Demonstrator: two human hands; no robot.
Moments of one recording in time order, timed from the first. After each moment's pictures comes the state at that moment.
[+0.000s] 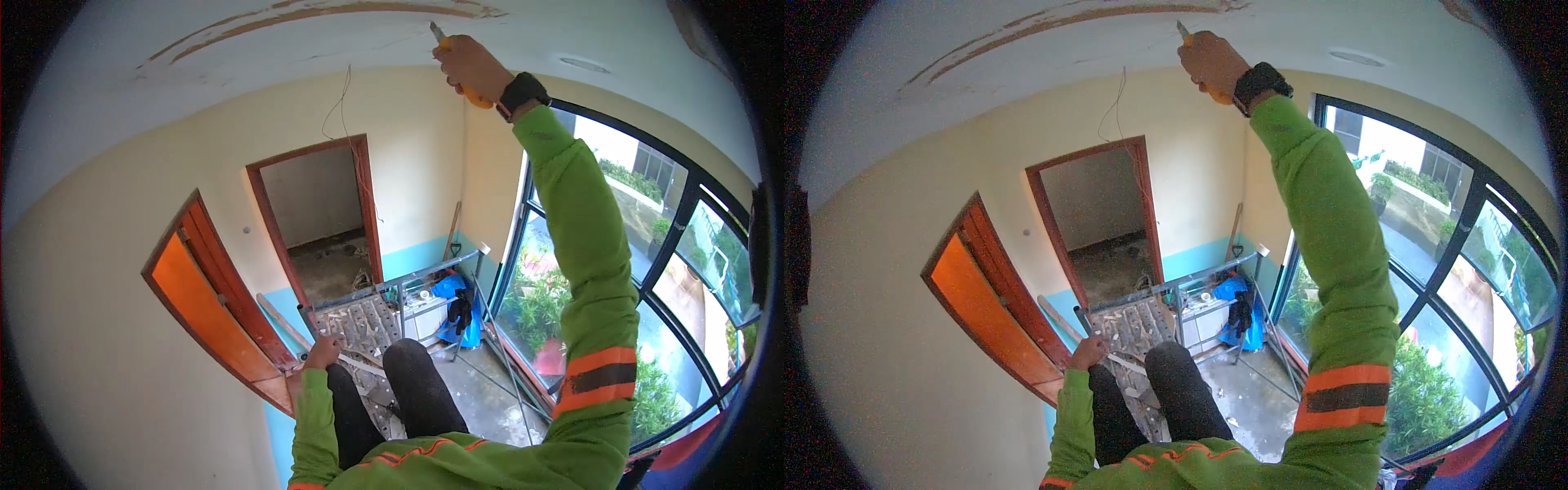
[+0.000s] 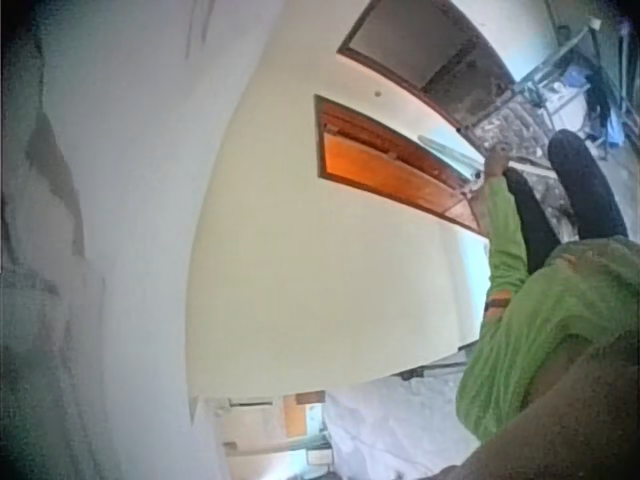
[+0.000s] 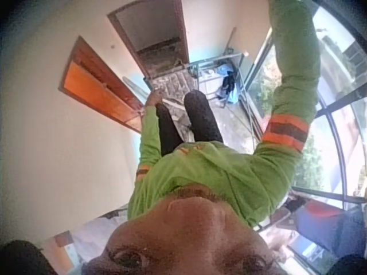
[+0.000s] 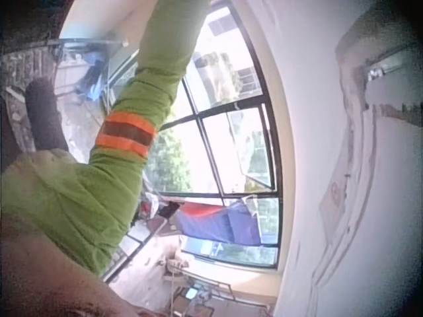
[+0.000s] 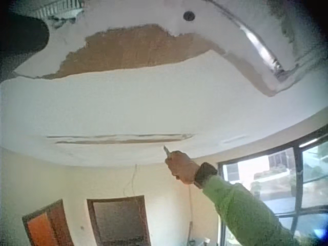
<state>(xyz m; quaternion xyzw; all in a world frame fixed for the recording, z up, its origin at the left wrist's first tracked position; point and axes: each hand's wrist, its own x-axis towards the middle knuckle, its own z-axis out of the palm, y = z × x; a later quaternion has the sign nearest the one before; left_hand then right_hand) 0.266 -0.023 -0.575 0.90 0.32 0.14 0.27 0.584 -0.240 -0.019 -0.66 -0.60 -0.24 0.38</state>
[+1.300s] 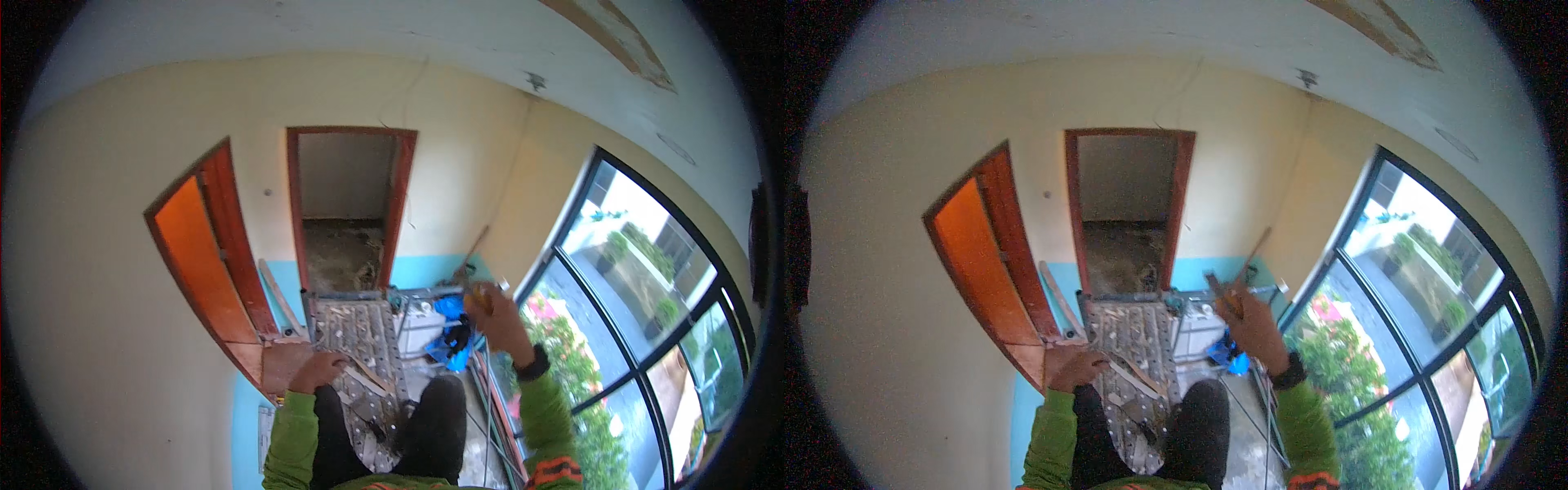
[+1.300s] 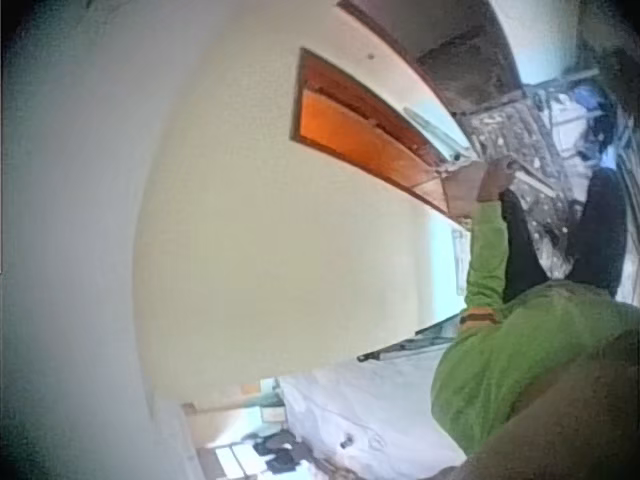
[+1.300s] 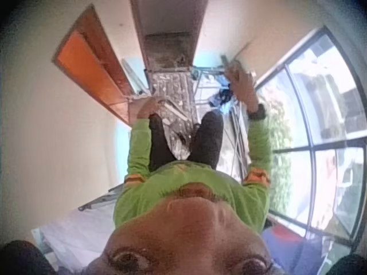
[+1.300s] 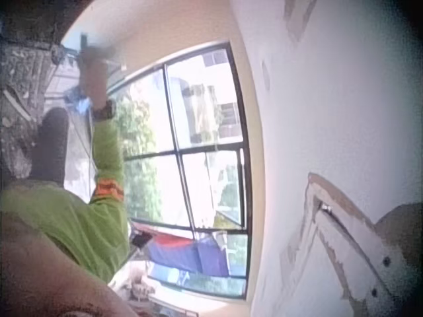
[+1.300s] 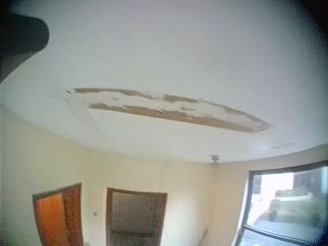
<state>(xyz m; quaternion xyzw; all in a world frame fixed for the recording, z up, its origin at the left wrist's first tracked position) 0.212 -0.046 -0.548 0.88 0.31 0.17 0.32 0.499 -0.240 -0.314 -0.71 -0.57 0.03 0.41</state>
